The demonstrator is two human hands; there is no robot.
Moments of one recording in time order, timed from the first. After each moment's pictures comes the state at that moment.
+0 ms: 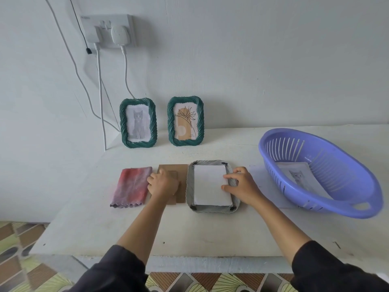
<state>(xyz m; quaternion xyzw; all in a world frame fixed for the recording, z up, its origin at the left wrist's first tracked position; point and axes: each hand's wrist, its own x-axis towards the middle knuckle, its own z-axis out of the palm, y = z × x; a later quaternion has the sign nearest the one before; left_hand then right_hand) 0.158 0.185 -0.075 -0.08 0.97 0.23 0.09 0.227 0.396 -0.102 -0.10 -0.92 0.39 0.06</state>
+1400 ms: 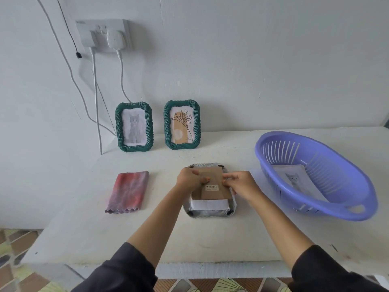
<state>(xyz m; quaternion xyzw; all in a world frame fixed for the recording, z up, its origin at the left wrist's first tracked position) 0.165 0.243 -0.061 0.01 0.84 0.51 0.16 0.224 0.395 -0.081 -0.18 -0.83 0.53 0.05</state>
